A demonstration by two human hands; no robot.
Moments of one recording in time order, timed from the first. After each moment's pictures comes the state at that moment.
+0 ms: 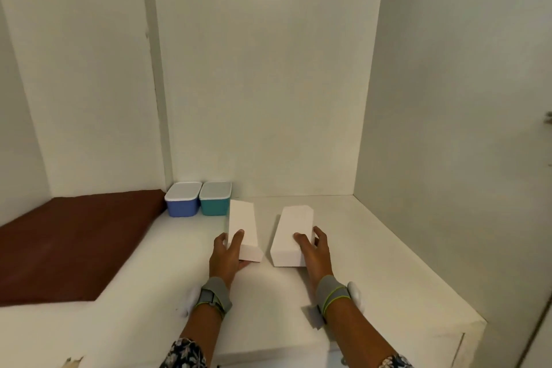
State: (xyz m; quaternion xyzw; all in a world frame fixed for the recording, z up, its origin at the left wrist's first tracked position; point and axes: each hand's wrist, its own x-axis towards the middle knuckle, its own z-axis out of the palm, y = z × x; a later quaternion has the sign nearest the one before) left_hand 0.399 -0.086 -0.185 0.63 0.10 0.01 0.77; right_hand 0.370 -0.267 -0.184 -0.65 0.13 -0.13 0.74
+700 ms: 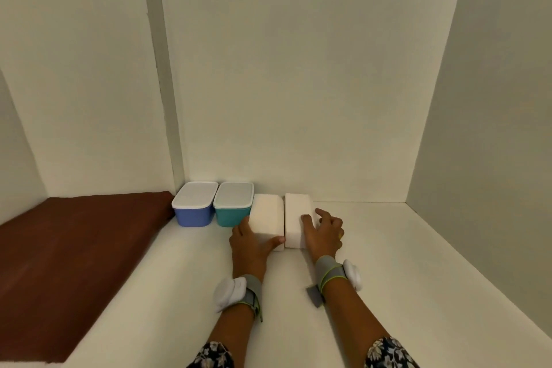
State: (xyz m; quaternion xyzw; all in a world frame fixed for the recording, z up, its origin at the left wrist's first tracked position) left_hand 0.522 -0.093 -0.196 0.84 0.06 0.16 0.52; right_hand 0.538 -0.231 -0.179 -0.81 0.17 -0.19 0.53
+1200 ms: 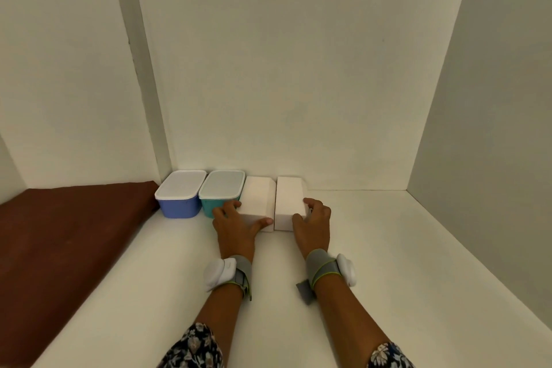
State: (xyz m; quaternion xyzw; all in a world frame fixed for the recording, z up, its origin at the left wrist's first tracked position) left_hand 0.551 -0.097 -0.195 0.84 0.11 0.25 0.47; right_hand 0.547 -0.231 -0.191 -0.80 0.09 -0.21 0.56
